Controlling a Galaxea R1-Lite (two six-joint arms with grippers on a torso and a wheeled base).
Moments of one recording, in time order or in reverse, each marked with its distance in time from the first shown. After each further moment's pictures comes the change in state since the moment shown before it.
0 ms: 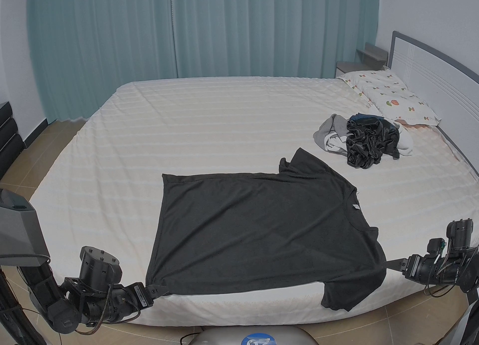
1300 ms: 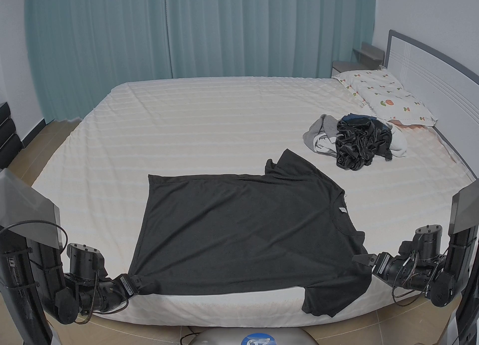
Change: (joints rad) left arm 0.275 0.259 0.052 -0.353 -0.161 0.100; right arm 0.318 0.332 0.022 -0.505 -0.199 0.374
